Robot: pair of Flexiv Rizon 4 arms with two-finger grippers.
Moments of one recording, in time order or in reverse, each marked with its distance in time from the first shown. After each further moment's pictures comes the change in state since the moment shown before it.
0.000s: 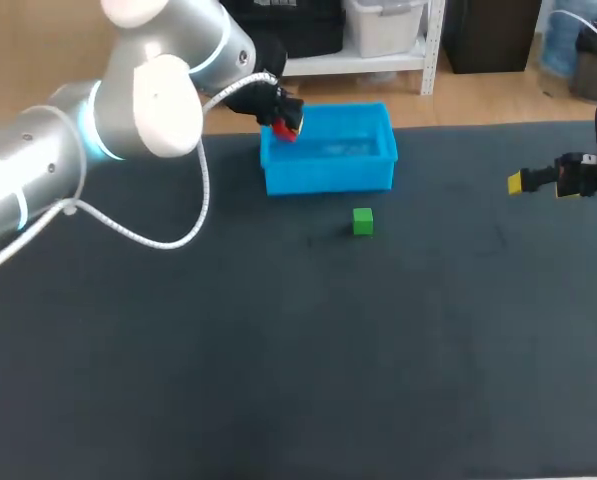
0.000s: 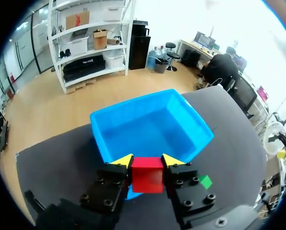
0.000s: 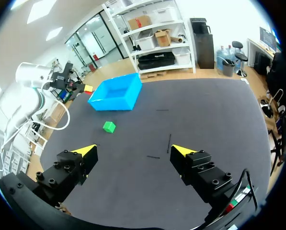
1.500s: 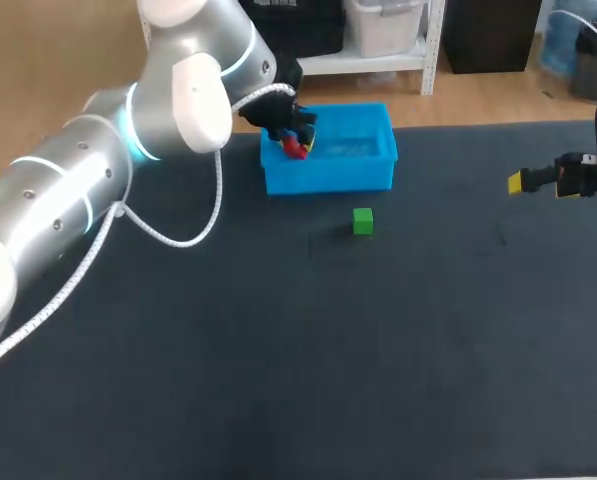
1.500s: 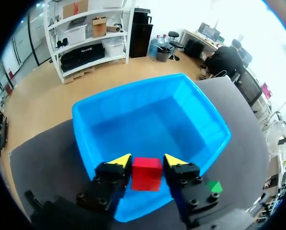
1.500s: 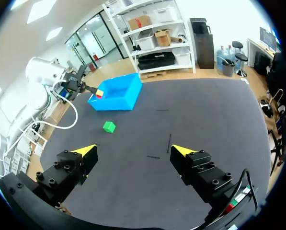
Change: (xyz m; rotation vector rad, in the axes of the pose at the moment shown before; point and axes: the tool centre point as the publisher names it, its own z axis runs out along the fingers) left arm 0.009 0.002 0.049 -0.006 0.106 -0.015; right arm 0.000 0.000 0.000 0.000 0.000 0.000
